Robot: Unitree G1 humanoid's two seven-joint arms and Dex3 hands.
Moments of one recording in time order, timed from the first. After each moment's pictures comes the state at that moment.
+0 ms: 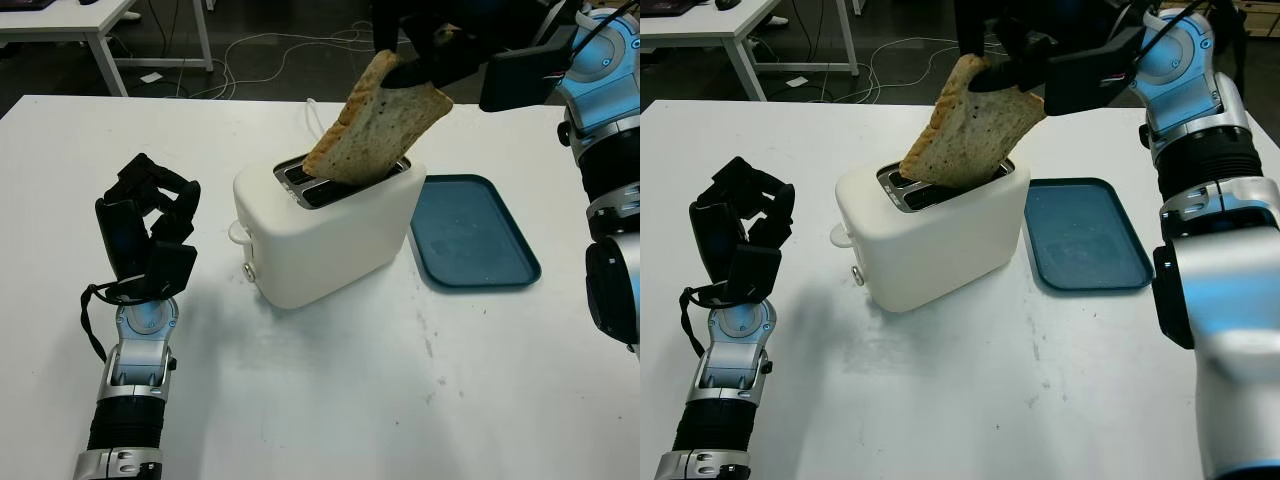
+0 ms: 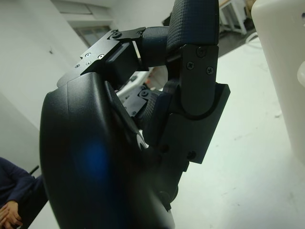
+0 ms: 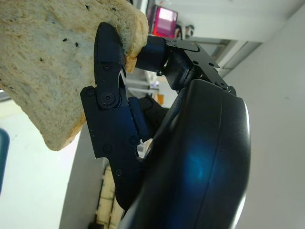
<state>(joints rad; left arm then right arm) -0.25 0.15 0.15 0.20 0.26 -0.39 0.39 -1.30 -0.56 0.21 1.01 -0.31 -0.73 0.60</state>
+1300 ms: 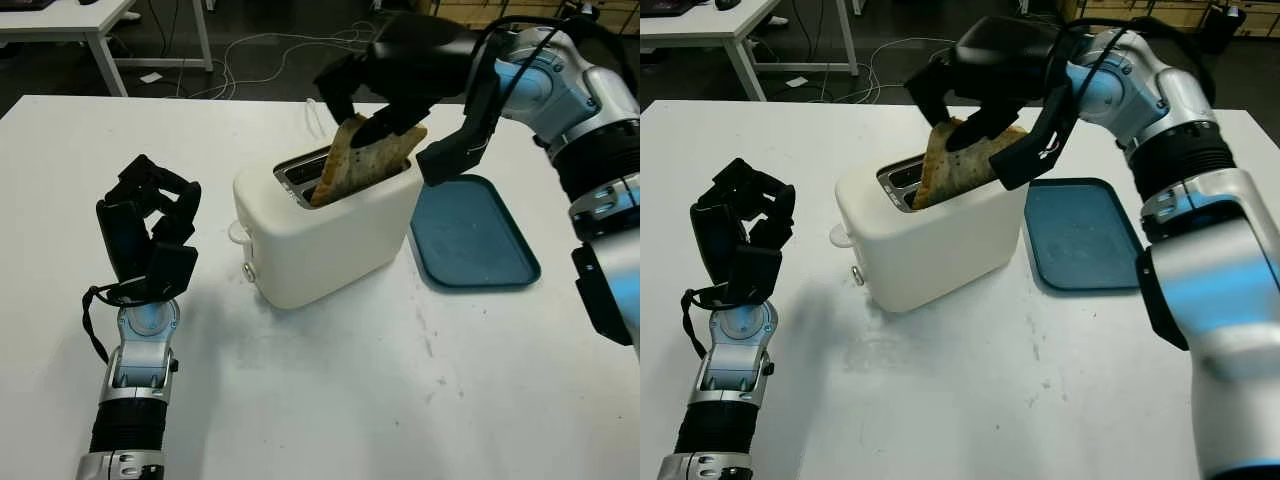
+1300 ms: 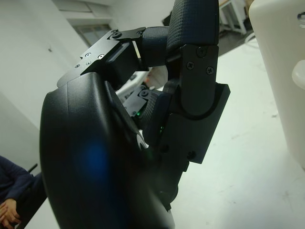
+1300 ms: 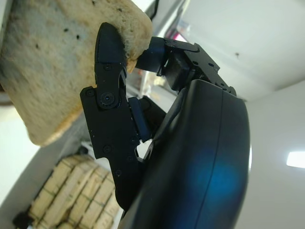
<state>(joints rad) -0.24 0.14 0.15 0.19 0.26 -0.39 0.39 -1.33 -0.50 0.39 0.98 -0.48 -0.85 0.51</state>
